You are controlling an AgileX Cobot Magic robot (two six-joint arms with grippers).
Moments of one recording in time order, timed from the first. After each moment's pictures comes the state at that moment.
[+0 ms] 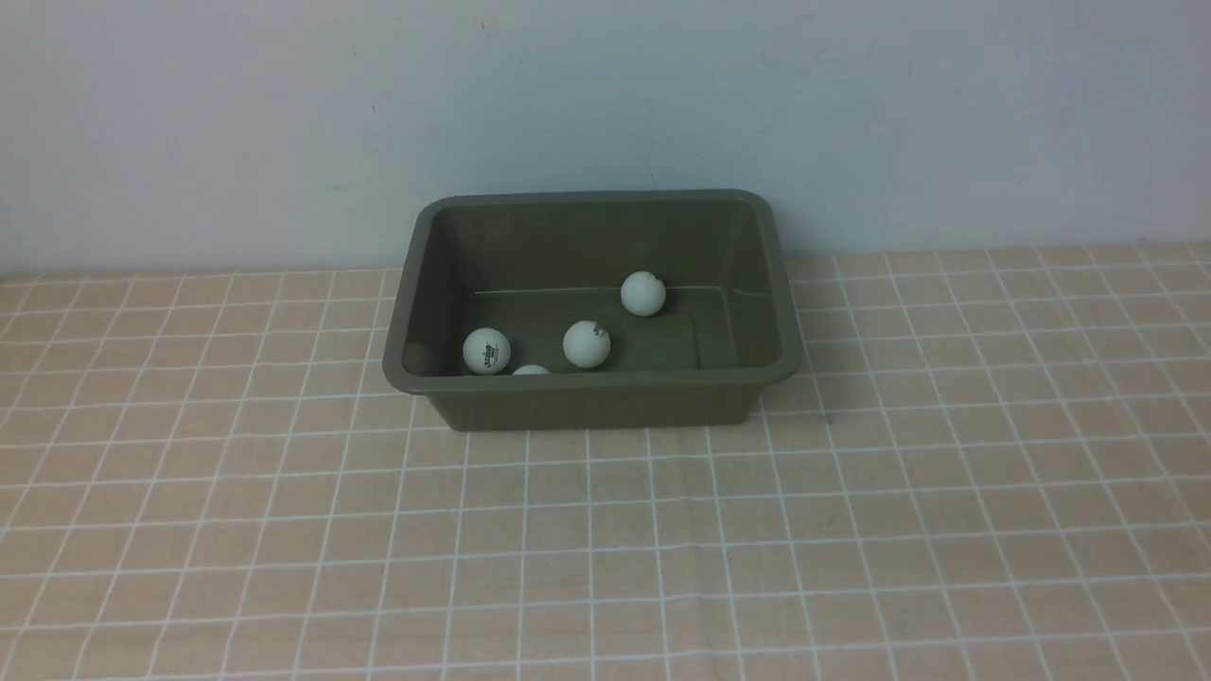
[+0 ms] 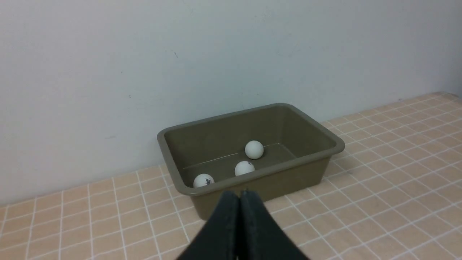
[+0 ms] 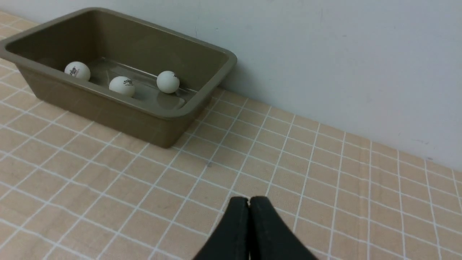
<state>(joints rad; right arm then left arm) 0.53 0.31 -0.42 -0.49 0.64 0.34 0.02 -0.02 -0.55 -0.54 0.80 0.44</state>
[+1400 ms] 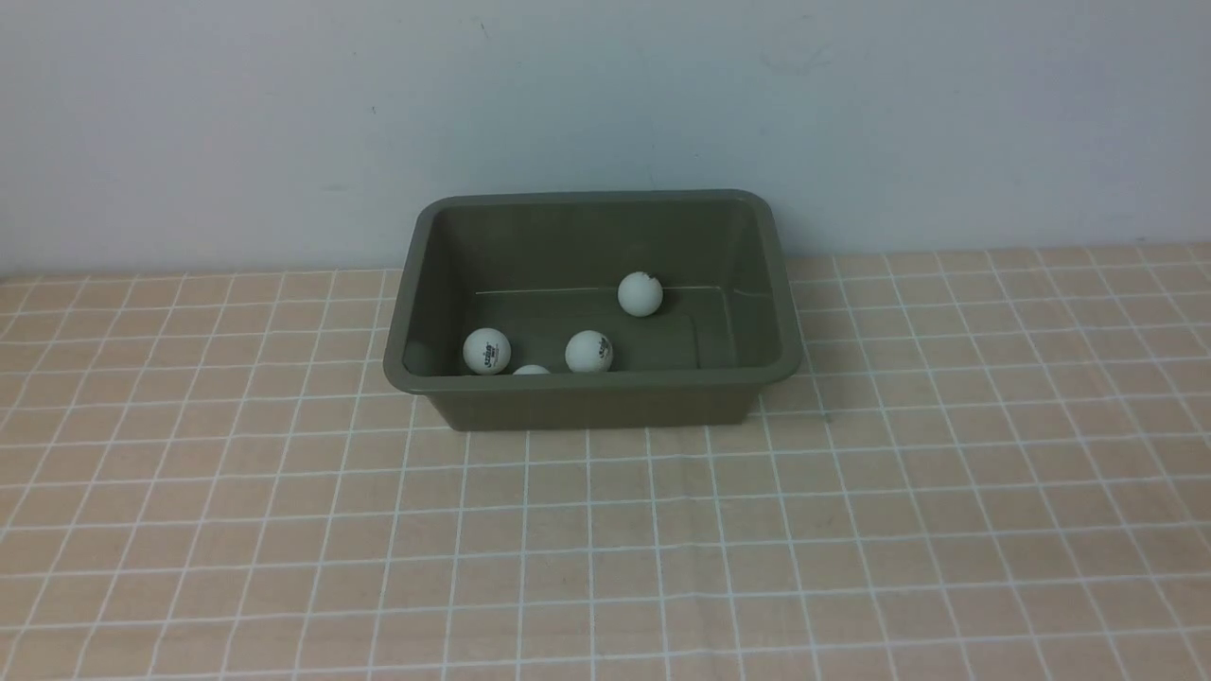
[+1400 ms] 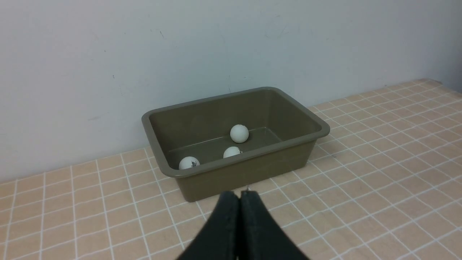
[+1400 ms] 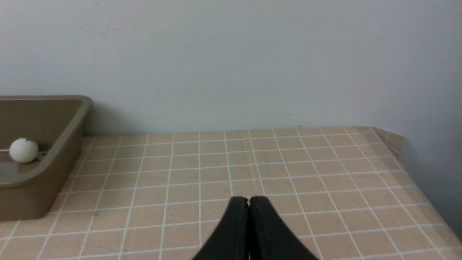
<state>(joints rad) 0.03 0.12 -0.27 -0.38 0.52 0.42 0.02 -0.02 -0.55 -0.55 0.86 0.42</state>
